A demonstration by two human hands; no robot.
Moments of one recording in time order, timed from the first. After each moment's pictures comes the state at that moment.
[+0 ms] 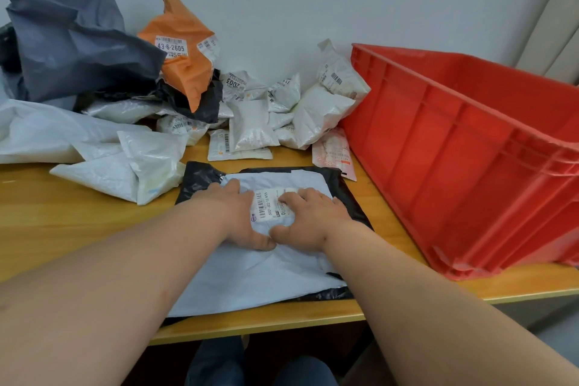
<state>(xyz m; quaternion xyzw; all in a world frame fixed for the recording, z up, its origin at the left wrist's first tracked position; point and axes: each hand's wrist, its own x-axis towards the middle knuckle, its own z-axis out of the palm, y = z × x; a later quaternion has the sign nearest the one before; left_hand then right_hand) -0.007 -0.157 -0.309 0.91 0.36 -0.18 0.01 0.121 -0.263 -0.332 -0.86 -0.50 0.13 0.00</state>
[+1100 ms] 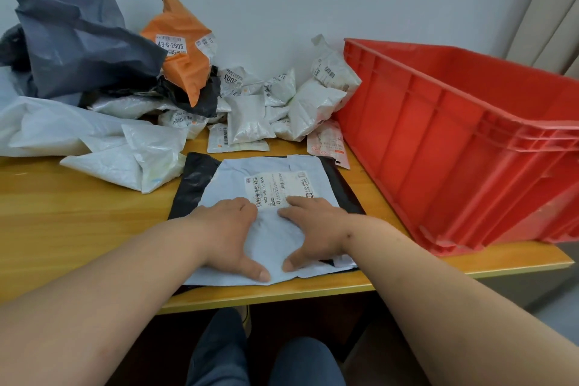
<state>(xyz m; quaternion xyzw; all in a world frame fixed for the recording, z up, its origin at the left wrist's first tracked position) -0.048 -0.200 -0.311 0.95 0.25 -0.17 0.04 0.112 -0.312 -0.314 -0.79 -0.58 0.20 -0.06</state>
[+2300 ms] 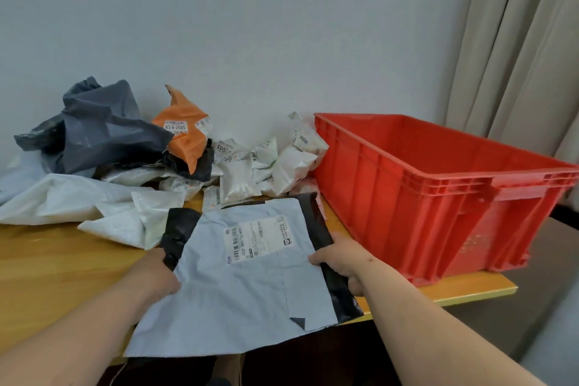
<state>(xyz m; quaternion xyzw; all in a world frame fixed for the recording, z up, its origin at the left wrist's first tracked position) -0.111 -0.168 -0.310 0.76 0.56 0.08 0.32 0.114 -0.369 -0.287 -0.79 -0.18 0.35 0.48</state>
